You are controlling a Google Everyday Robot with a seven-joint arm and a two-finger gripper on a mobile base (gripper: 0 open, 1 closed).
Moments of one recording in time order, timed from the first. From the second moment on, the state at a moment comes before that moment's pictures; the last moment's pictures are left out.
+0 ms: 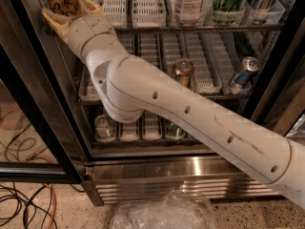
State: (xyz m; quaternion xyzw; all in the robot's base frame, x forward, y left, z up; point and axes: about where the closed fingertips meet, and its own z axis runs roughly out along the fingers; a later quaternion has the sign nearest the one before) arm 0.624 0.168 1.057 -0.23 0.55 0.13 0.79
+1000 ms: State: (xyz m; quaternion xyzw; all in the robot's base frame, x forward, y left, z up) arm 0.622 0.170 1.057 -0.23 0.55 0.13 0.79
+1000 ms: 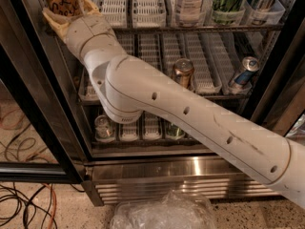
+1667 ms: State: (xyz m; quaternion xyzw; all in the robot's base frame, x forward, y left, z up) arm 0.622 0.170 1.057 -0.23 0.55 0.13 0.79
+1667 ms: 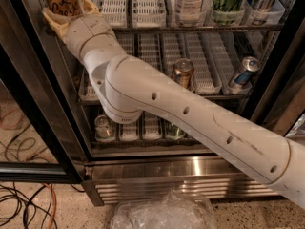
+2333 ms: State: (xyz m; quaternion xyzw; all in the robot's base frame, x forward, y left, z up) arm 0.621 0.173 1.058 -0.23 0.55 0.13 0.79
